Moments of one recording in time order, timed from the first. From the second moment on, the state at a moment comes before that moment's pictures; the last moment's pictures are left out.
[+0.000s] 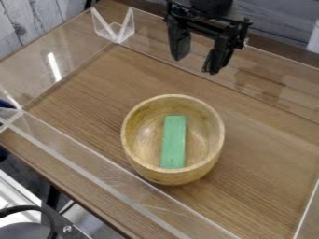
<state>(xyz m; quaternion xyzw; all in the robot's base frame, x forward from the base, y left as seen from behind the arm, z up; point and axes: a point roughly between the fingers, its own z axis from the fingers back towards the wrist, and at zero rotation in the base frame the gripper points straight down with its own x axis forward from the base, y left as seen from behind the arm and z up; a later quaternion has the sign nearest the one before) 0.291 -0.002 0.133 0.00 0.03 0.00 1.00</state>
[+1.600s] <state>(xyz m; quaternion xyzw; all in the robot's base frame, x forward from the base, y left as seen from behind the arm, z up) 0.256 0.001 0.043 0.02 0.11 -0.02 0.99</state>
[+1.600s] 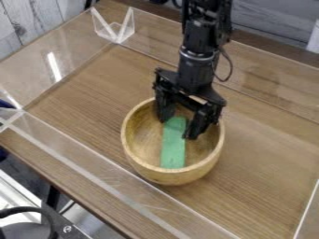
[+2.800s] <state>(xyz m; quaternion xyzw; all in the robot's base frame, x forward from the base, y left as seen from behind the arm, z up) 0.246 0.013 0.038 0.03 0.13 0.00 0.99</state>
